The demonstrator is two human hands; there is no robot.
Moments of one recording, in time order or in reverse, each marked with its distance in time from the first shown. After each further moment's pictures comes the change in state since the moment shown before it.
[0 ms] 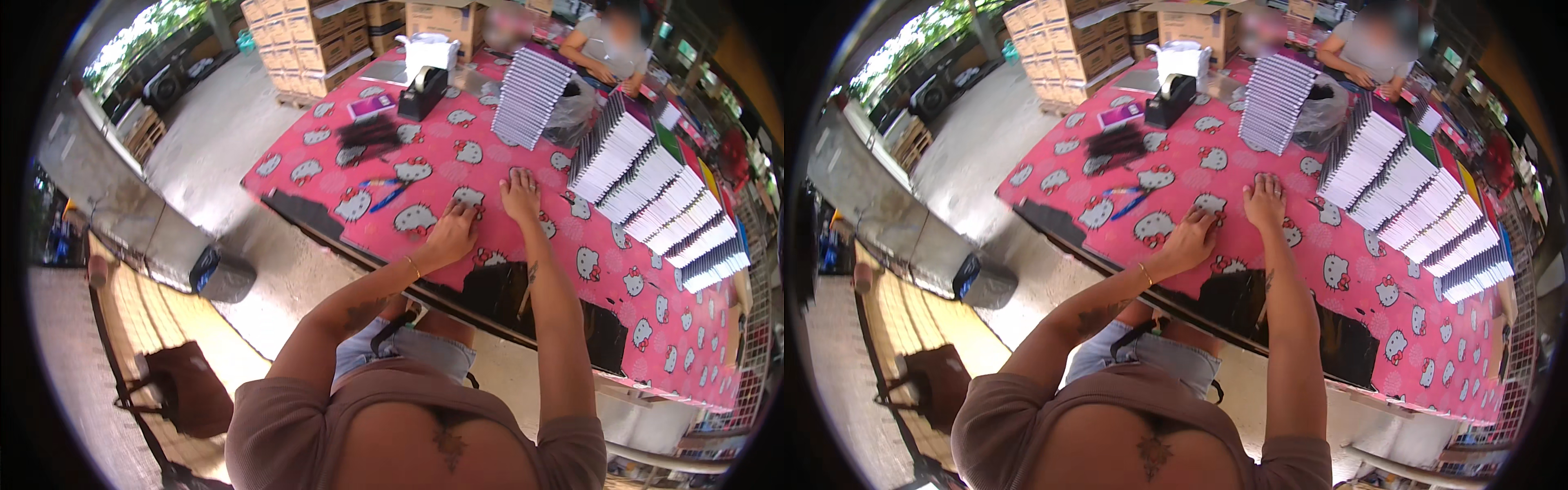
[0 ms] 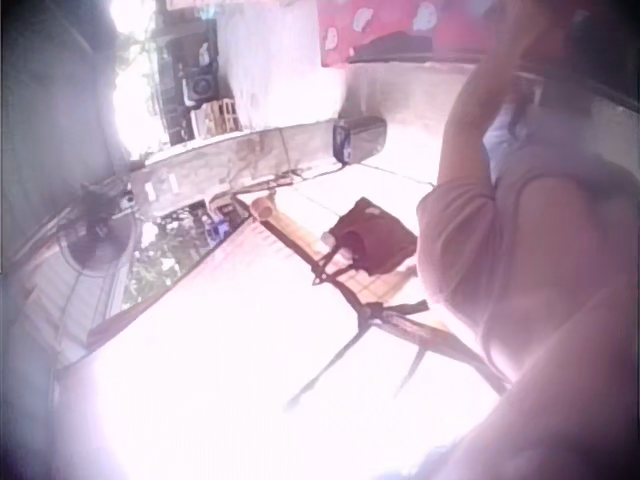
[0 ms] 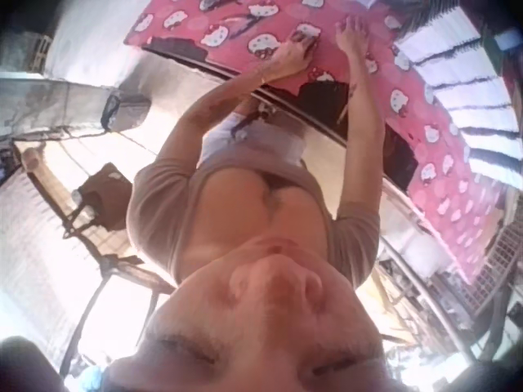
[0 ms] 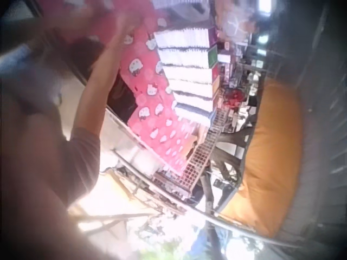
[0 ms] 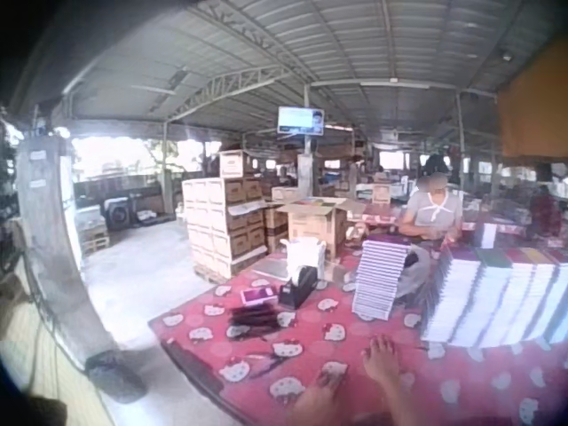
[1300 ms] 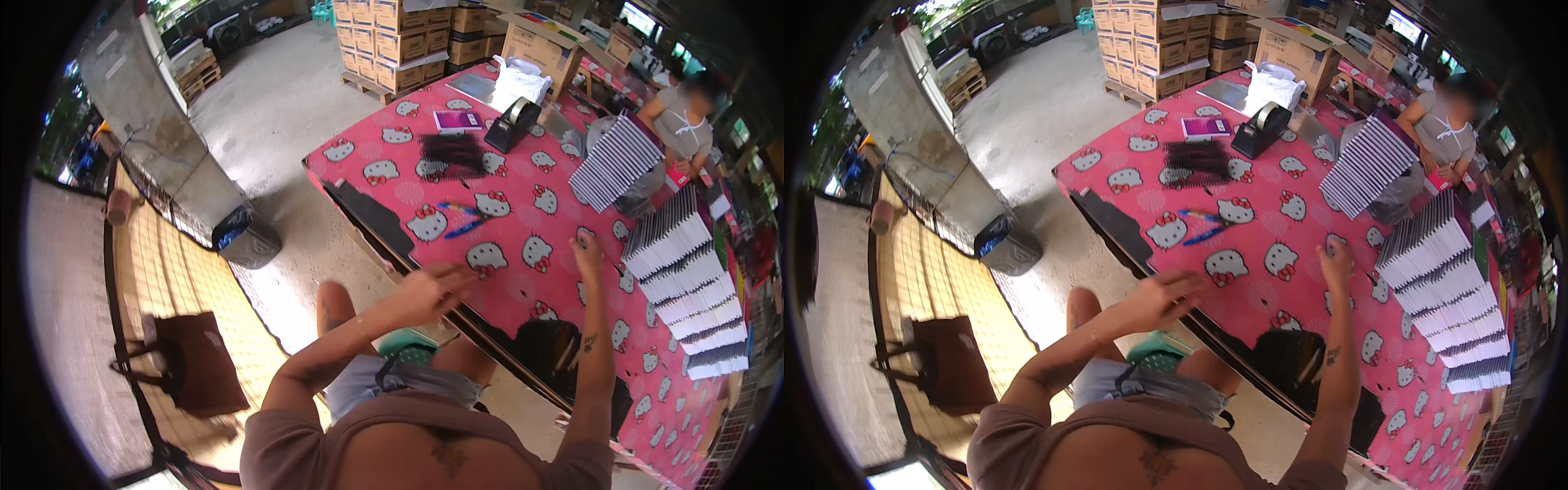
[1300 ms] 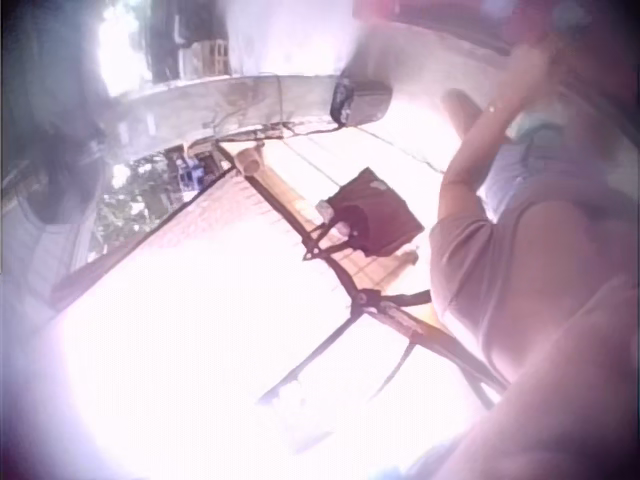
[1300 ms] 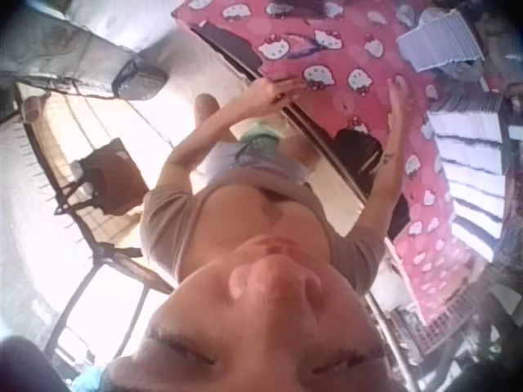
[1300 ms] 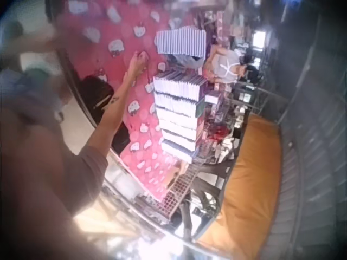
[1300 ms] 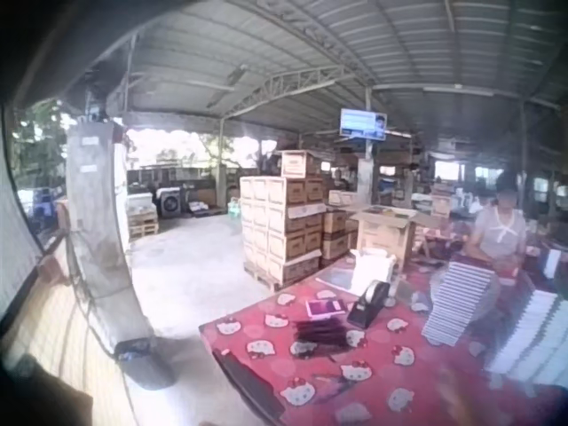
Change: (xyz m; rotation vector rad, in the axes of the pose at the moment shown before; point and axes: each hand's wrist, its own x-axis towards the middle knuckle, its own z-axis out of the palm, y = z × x) left_hand -0.099 -0.010 -0.170 -0.166 0.035 0.020; right_hand 0.016 0.029 -0.032 0.226 -0.151 0.086
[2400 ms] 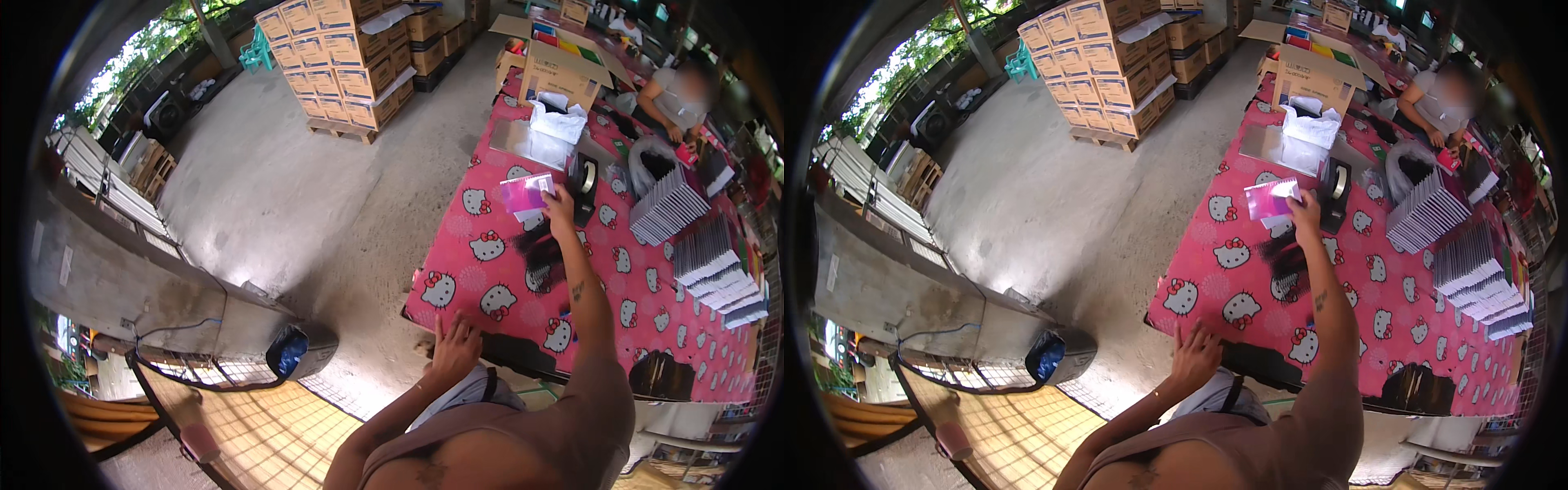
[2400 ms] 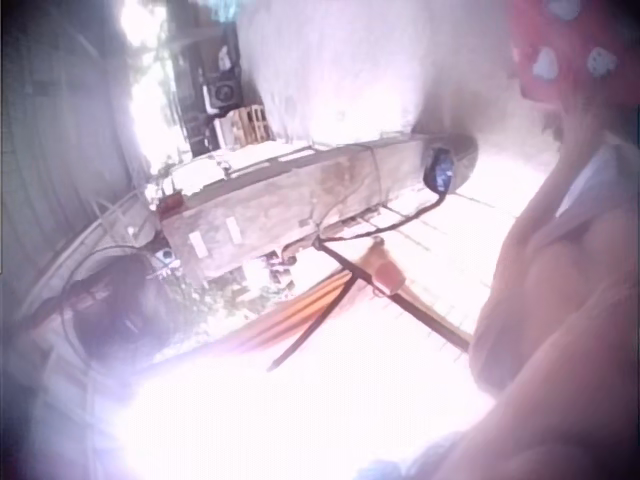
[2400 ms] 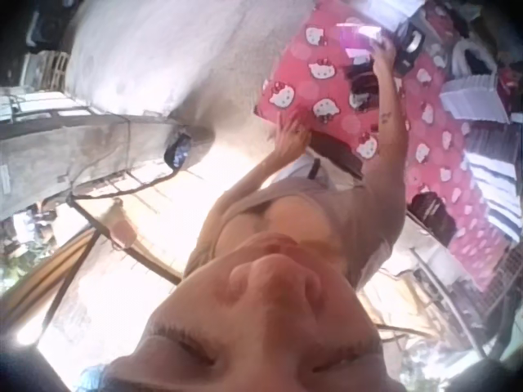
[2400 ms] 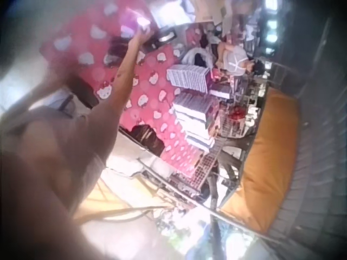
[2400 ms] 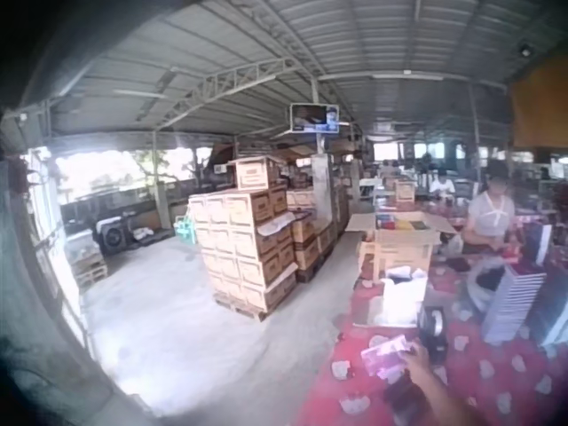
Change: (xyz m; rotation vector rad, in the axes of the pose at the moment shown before) left_hand -0.032 -0.268 -0.221 0.333 -0.210 -0.262; right_hand 0.223 -0.414 0.180 1.189 0.085 0.272
